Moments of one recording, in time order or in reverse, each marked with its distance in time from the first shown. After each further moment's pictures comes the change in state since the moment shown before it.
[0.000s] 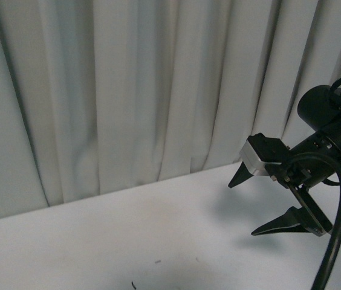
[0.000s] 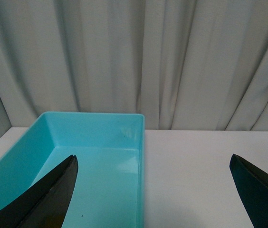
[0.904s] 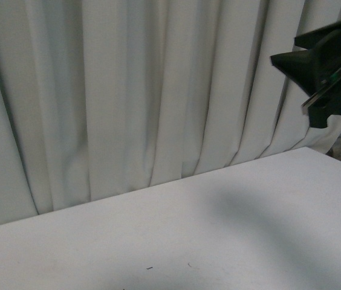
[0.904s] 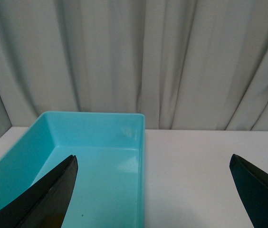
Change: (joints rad) left arm 0.000 0.000 0.000 0.000 0.000 0.000; right arm 0.224 -1.081 -0.721 0.993 0.586 1.315
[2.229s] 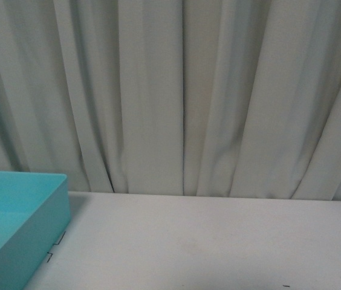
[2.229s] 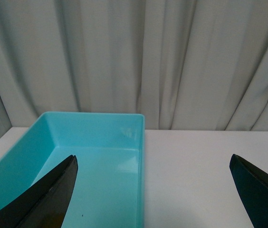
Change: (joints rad) left arm 0.000 0.000 0.000 0.000 0.000 0.000; right arm 0.158 -0.602 -0.425 -0.158 0.166 0.417
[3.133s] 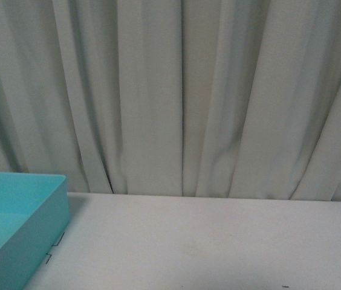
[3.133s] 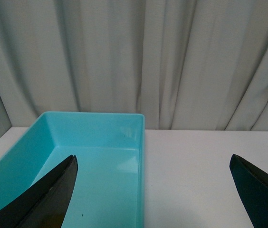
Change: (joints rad) left arm 0.000 0.000 0.000 0.000 0.000 0.000; right arm 0.000 -0.239 0.001 -0.235 0.003 0.001
